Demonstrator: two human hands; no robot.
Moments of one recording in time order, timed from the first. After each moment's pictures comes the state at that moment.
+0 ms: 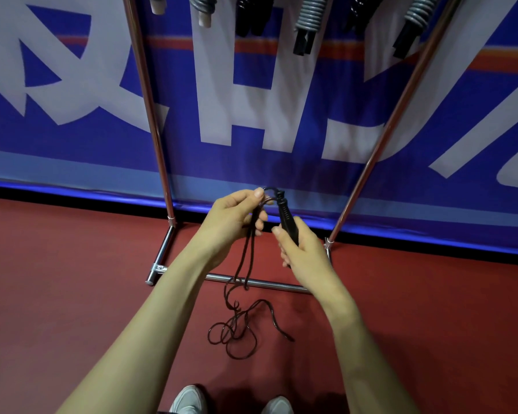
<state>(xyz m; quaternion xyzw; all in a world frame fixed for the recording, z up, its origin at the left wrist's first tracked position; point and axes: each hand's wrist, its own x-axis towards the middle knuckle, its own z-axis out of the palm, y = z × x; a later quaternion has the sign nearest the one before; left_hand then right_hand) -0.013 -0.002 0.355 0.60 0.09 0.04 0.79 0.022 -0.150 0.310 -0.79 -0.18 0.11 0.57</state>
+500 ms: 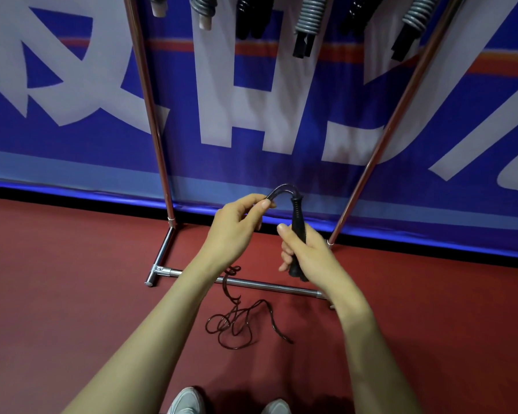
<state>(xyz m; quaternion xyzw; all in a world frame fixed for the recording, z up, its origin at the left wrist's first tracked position) -0.014 -0.007 0.343 0.78 0.08 0.13 0.60 0.024 -0.156 0.324 -0.73 -0.14 0.20 0.64</state>
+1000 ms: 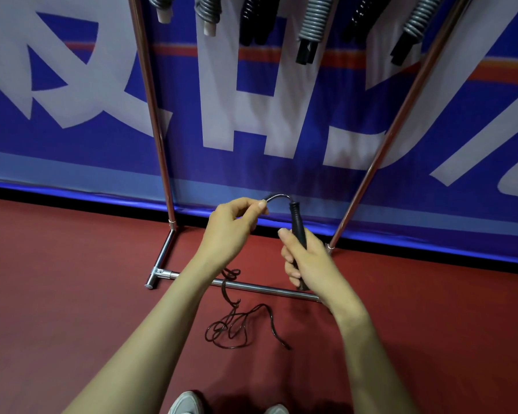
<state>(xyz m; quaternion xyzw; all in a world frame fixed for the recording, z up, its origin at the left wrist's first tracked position) -0.011 -0.001 0.345 0.76 0.12 0.13 0.63 0.017 -0.153 0.327 -0.73 -0.11 0.21 0.64</state>
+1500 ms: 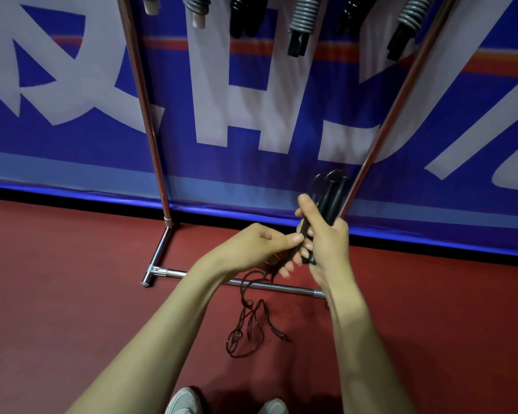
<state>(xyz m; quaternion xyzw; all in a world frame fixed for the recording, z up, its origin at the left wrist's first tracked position) -0.016 -0.031 0.352 0.72 0.01 -0.18 0.67 0.029 -0.153 0.350 -0.61 0.02 0.07 0.79</state>
